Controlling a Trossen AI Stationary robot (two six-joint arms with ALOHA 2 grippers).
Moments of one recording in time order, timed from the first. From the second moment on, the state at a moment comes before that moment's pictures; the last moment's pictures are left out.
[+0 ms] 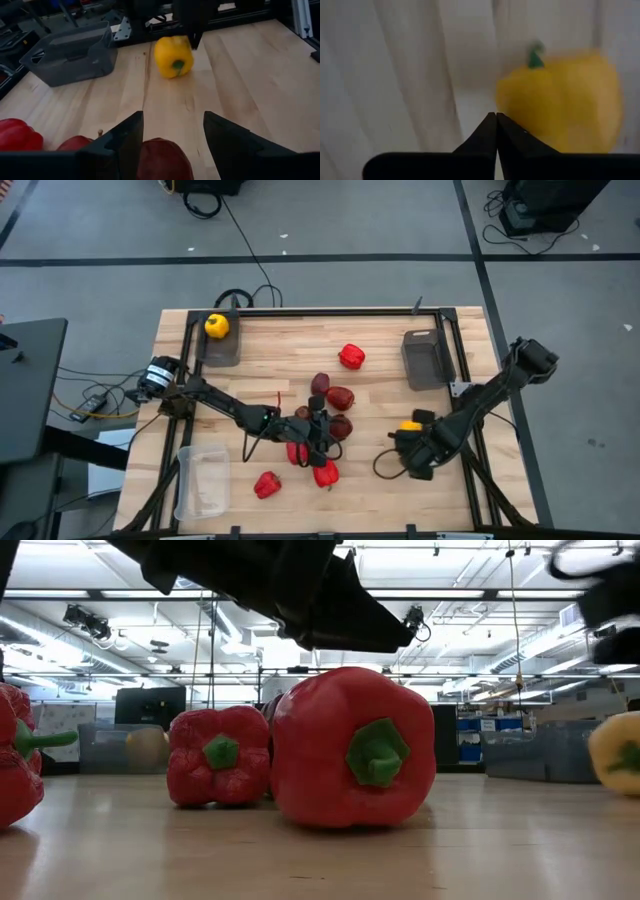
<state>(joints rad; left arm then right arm) -0.31 1.82 1.02 0.43 -0.40 0.04 0.66 1.47 0.89 -0.95 0.09 0.83</state>
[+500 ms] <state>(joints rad) -0.29 1.82 1.02 0.43 -0.45 -0.04 0.59 1.23 0.89 -0.95 0.16 0.78</state>
